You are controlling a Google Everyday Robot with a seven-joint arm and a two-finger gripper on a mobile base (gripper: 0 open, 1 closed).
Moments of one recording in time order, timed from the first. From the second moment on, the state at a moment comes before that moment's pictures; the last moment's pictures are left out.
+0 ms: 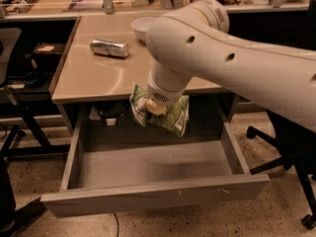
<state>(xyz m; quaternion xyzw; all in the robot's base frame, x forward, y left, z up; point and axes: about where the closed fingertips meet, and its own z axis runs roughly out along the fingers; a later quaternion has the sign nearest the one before) 0.541 -0.005 0.826 -0.57 0.80 -0.02 0.20</state>
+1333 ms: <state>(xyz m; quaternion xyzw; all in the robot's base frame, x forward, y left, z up) 0.684 -0.015 0.885 -0.54 0.82 -0.10 0.18</state>
